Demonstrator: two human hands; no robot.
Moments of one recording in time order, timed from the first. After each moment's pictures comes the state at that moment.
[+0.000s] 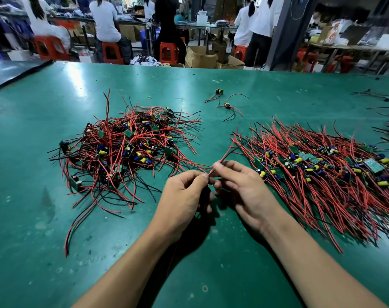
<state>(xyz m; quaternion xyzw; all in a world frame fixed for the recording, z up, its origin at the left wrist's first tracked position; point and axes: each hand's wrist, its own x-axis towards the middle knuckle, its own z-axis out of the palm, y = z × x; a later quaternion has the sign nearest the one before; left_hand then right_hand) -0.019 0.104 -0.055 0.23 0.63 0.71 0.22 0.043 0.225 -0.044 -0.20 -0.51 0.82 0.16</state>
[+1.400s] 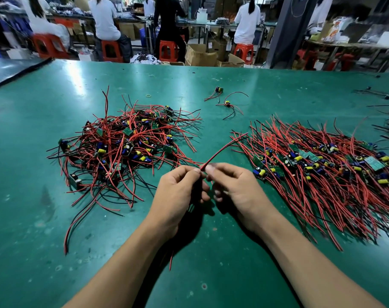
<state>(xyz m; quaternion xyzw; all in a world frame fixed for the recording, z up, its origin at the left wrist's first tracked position) -0.024 0.100 -0.049 0.15 0.59 0.75 0.26 0.041 0.222 -0.056 -0.17 -0.62 0.75 0.17</state>
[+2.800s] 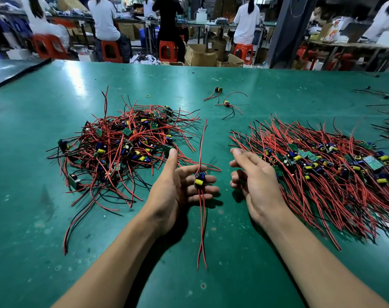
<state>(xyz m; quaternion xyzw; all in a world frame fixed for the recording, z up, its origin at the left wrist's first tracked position) -0.035 0.099 -0.043 0.11 0.51 0.76 0.40 0.041 0.241 -0.049 -0.25 -0.53 0.74 0.31</state>
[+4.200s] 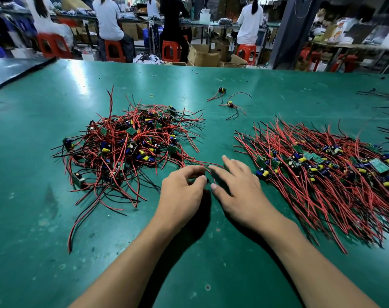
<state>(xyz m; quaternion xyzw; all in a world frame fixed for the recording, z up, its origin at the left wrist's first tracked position) -0.034 0.108 -0.063 0.21 0.77 0.59 0.13 0.042 0.242 -0.076 -0.16 -0.97 0.16 0.12</state>
